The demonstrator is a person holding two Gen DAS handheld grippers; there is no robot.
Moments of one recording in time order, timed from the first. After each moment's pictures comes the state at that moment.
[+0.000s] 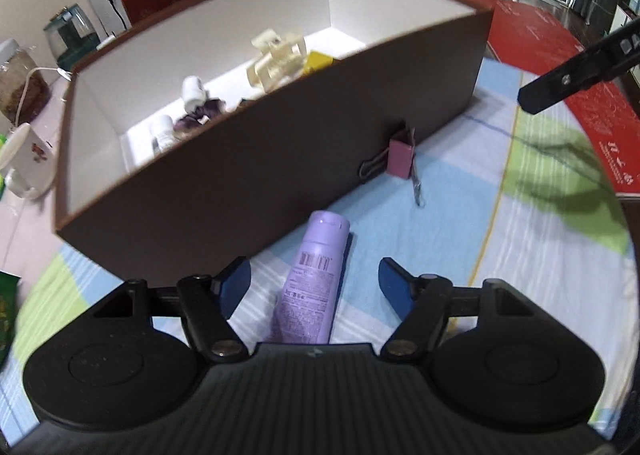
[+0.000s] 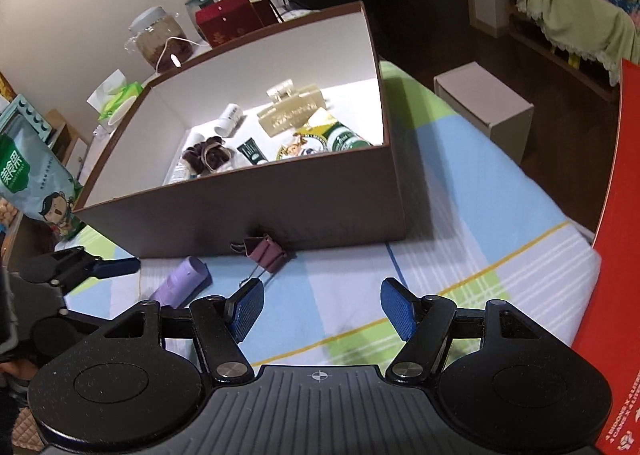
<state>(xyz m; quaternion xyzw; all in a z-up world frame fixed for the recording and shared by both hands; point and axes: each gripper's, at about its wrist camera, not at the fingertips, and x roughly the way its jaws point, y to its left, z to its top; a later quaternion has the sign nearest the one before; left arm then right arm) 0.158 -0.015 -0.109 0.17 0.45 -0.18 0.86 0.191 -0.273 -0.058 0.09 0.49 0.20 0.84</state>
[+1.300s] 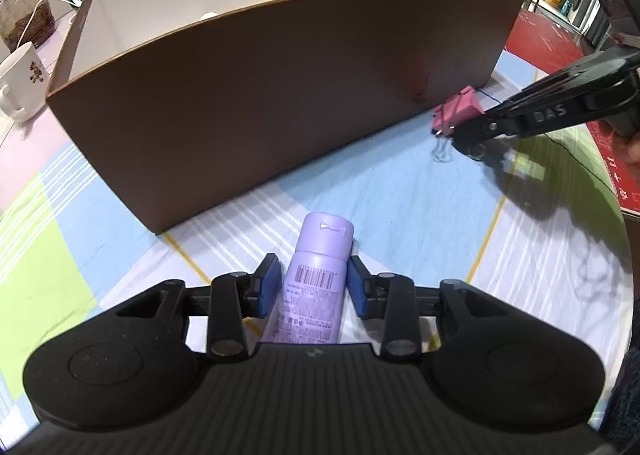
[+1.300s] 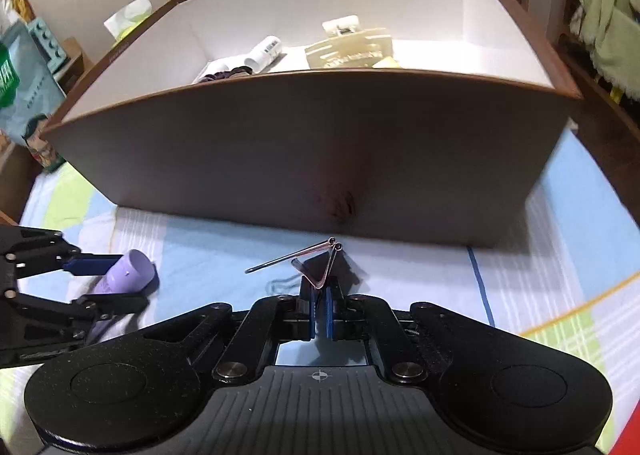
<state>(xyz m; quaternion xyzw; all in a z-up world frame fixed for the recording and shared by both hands) 0.147 0.016 -0.126 0.10 0.49 -0.17 0.85 0.212 -0.211 -0.125 0.01 0.50 0.25 0.83</state>
